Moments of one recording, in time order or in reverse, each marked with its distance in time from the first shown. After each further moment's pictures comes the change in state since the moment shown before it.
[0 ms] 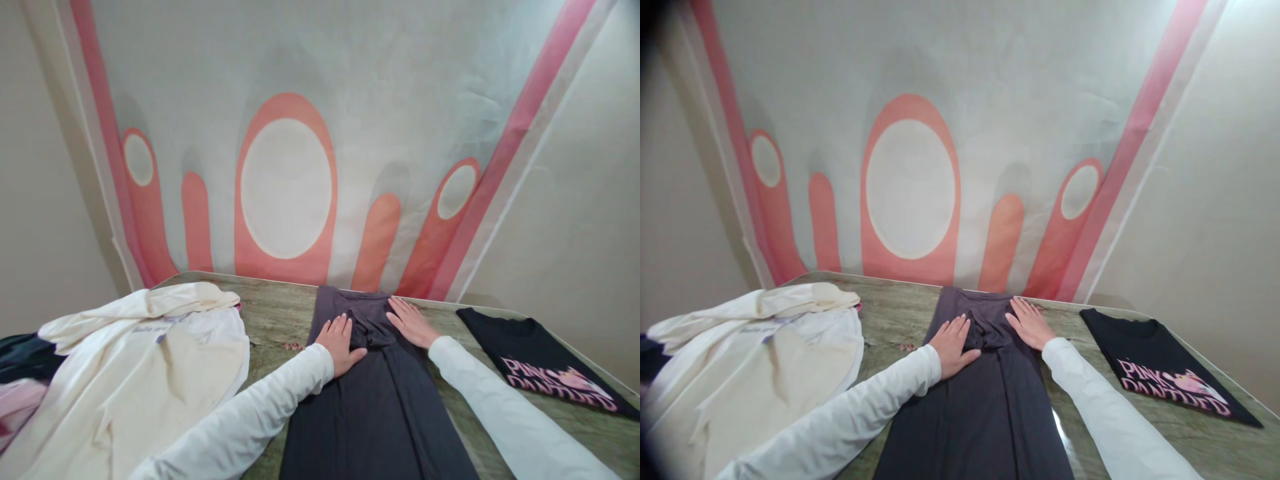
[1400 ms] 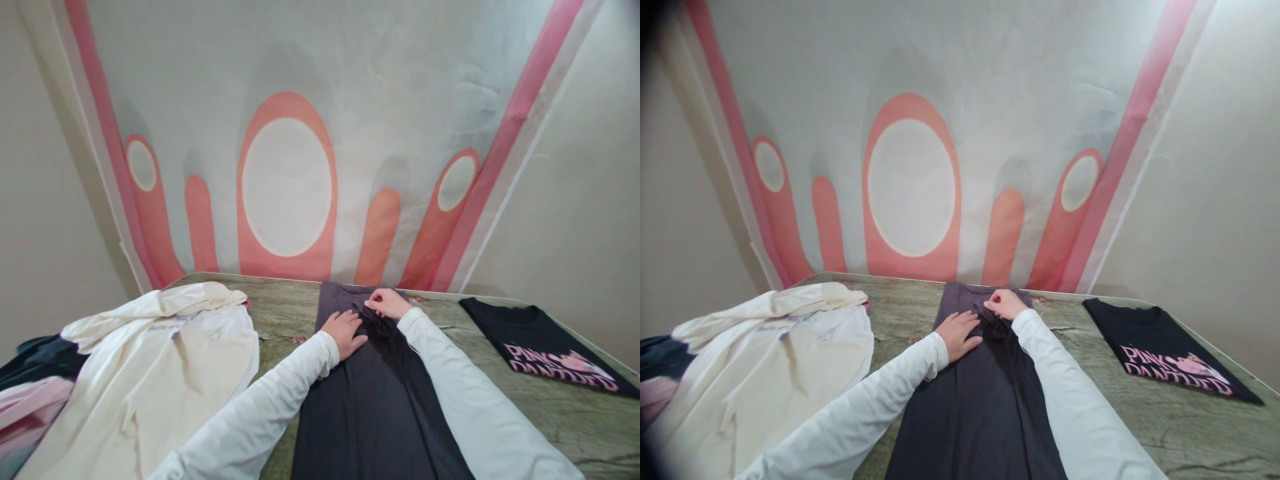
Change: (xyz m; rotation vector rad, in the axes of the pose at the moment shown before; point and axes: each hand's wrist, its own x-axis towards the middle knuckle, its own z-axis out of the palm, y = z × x) left_hand 0.006 -0.011 -0.010 -0.021 0.019 0.168; right_hand 0.035 -0.076 -0.027 0.570 -0.037 0.074
